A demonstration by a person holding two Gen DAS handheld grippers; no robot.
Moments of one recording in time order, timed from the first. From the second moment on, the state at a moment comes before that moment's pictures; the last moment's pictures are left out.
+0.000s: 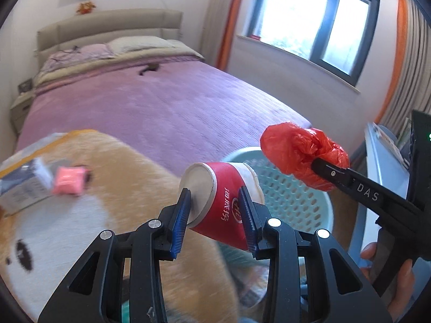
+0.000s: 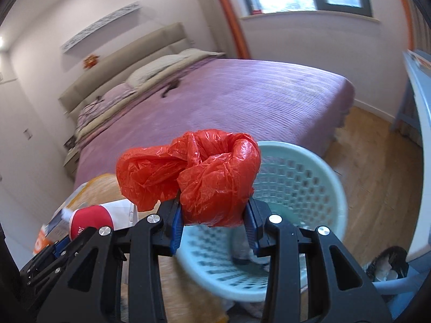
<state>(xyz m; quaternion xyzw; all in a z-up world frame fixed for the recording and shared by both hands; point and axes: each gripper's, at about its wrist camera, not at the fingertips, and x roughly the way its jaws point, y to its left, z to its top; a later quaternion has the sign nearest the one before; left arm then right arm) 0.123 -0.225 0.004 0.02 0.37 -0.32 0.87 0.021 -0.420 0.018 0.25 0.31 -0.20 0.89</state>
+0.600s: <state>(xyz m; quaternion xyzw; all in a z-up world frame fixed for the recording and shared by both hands) 0.138 -0.290 -0.042 0.03 0.42 -0.34 0.84 0.017 -0.485 -0.052 0.31 0.37 -0.26 0.84</state>
